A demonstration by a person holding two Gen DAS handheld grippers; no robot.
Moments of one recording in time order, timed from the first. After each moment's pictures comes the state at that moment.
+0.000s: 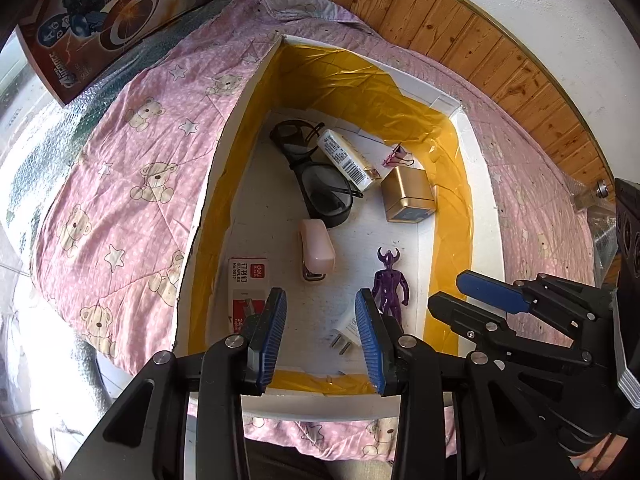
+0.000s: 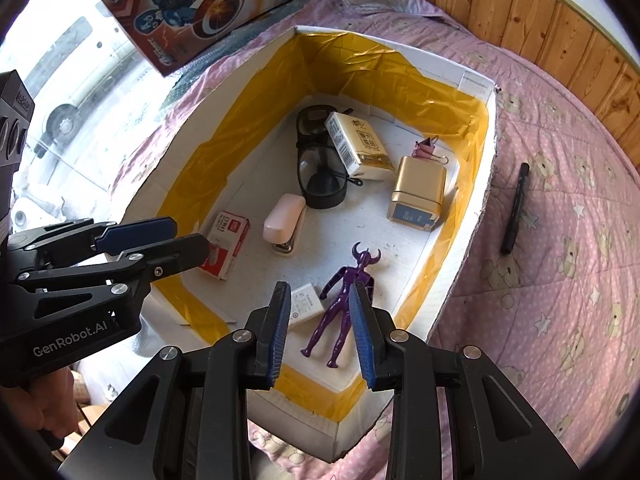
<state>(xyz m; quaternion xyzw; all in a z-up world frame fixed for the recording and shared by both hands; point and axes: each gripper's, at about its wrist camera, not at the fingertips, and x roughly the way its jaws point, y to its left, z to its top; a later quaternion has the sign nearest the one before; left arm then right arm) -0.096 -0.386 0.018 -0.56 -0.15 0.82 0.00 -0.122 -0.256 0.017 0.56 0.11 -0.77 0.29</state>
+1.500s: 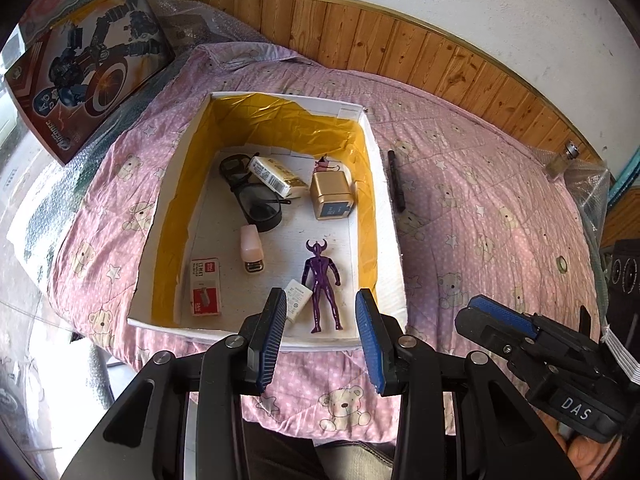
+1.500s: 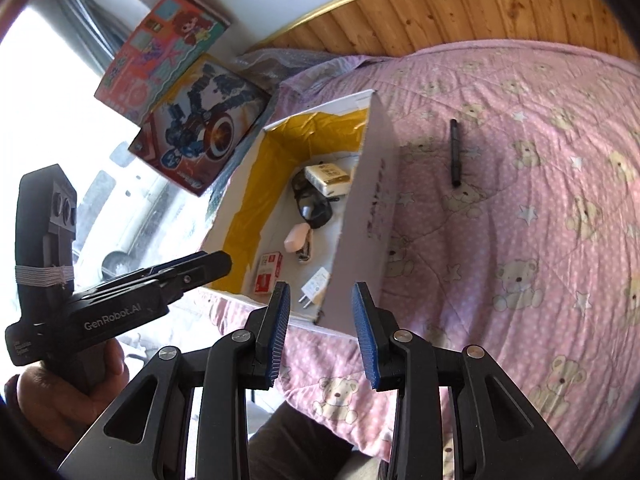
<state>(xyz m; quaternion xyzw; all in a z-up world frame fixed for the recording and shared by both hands) -0.043 -0.298 0.076 -0.51 -0.07 0.86 0.03 -0.040 -0.104 0.043 0.47 -0.17 -0.82 0.28</state>
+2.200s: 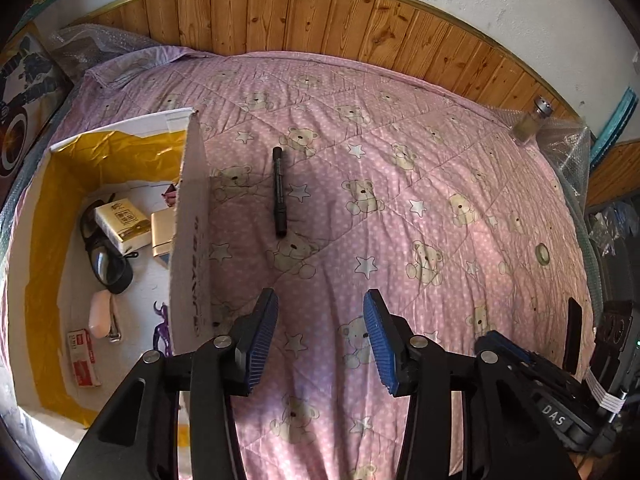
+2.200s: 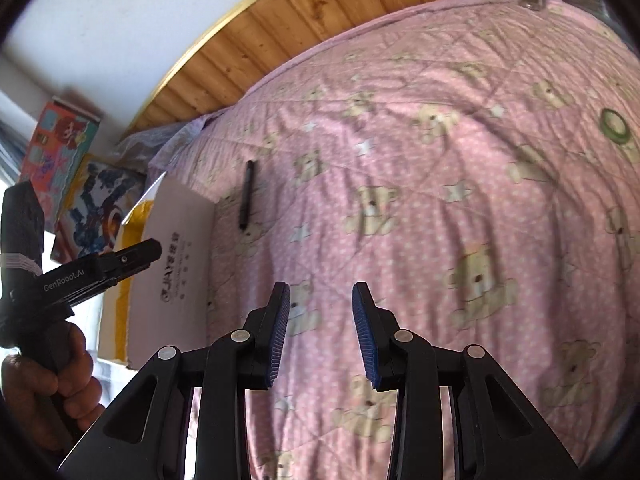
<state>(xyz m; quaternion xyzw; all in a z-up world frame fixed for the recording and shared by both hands) -0.151 -0.145 0.031 -0.54 -0.04 0.84 0.10 -0.069 0.104 -0.024 0.47 -0.27 -0.84 0.09</state>
